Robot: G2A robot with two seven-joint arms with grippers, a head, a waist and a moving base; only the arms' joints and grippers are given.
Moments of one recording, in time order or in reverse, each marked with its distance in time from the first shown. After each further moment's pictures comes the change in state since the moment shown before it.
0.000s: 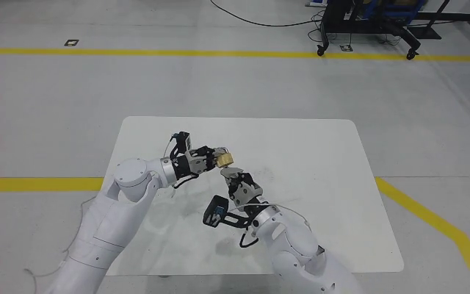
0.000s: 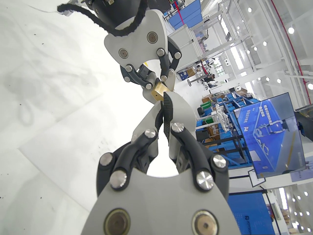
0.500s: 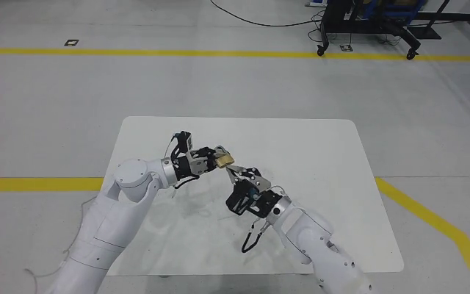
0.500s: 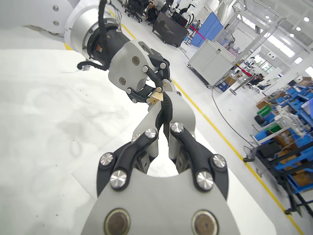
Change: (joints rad) left arm 0.003 -0.002 0.001 -0.005 0.010 -0.028 -0.020; right arm -0.030 0.008 0.185 0.046 0.540 -0.120 -0.268
